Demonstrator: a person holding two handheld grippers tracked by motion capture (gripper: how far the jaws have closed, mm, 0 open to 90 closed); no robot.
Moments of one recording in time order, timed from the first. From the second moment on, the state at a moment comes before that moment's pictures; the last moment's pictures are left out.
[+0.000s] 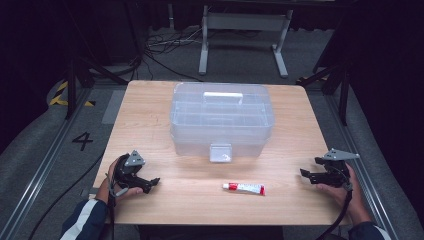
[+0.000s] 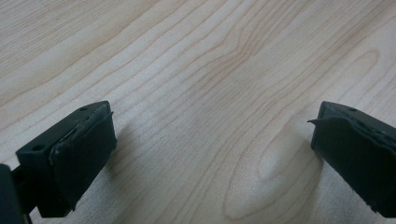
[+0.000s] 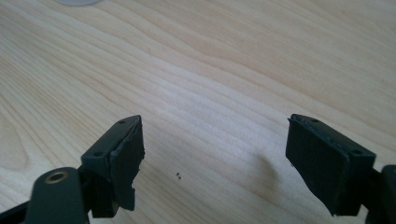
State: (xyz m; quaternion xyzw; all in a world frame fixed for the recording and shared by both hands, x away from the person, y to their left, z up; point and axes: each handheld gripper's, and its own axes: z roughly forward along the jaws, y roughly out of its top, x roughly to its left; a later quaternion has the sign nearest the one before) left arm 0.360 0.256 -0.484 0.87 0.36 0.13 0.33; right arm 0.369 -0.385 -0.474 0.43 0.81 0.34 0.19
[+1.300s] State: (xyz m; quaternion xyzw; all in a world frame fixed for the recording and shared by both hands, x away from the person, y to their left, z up) left arm 0.360 0.256 -0.484 0.87 0.36 0.13 0.33; right arm 0.397 -0.361 -0.388 0.36 0.80 0.40 0.25
